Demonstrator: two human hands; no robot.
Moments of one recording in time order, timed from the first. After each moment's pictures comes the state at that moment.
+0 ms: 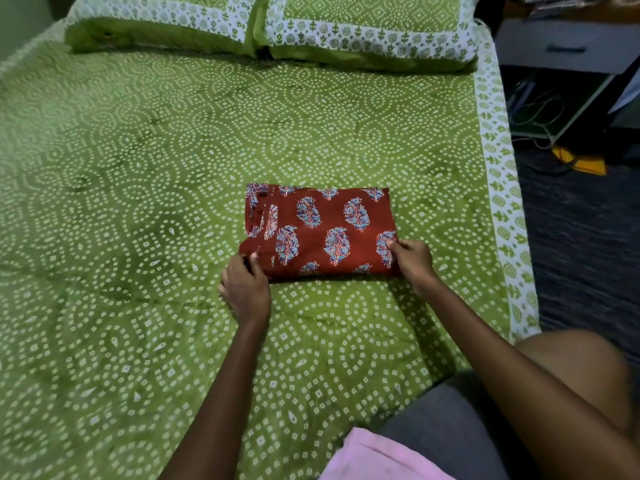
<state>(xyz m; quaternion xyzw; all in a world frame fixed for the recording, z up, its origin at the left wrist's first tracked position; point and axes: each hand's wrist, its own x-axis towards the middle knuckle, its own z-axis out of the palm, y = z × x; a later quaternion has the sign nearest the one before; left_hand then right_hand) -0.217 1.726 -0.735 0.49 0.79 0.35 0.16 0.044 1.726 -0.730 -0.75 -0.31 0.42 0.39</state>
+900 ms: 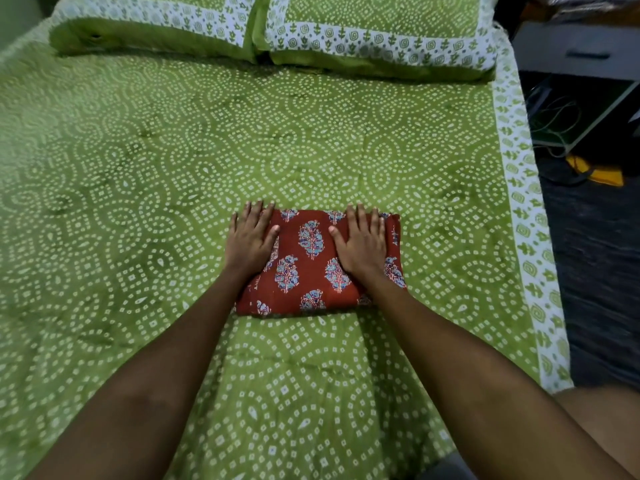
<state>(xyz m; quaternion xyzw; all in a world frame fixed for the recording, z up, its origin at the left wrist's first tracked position) -0.241 1.886 -0.754 0.78 0.61 0.11 0.09 -0.020 1.843 -0.755 -0.76 -0.62 0.14 0.10</state>
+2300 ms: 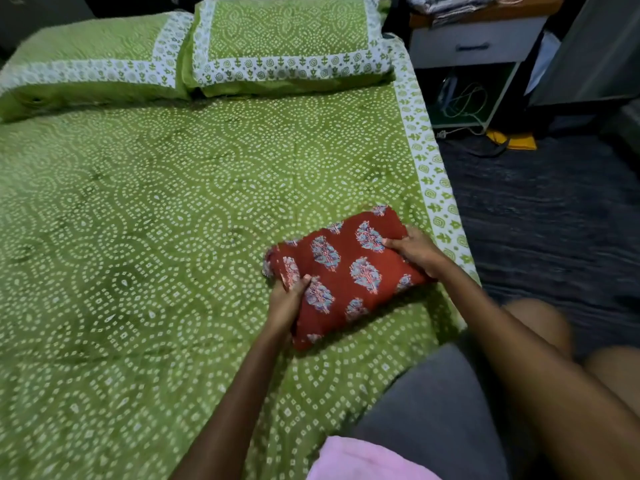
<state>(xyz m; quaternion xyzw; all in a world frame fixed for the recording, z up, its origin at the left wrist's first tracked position) -0.114 1.706 -0.717 0.40 0.60 0.32 0.61 0.142 1.699 -0.696 -0.69 -0.31 0.51 0.41</state>
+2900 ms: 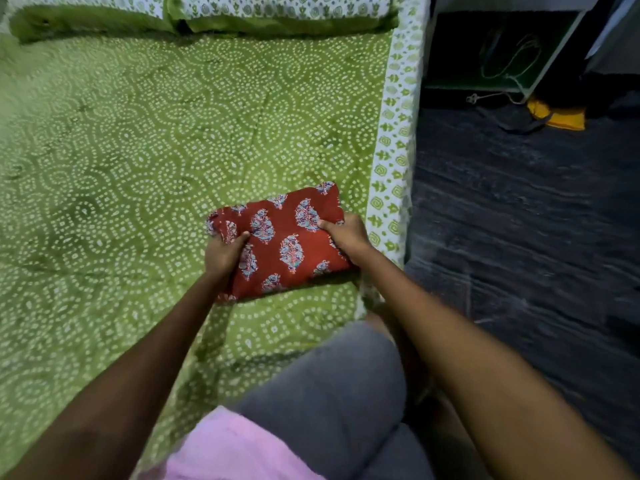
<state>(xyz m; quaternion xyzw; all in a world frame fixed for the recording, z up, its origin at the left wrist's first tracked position) -0.051 1.698 -0.724 0.42 0.77 0.29 0.38 0.185 1.694 -0.724 -0.70 -0.38 0.50 0.33</state>
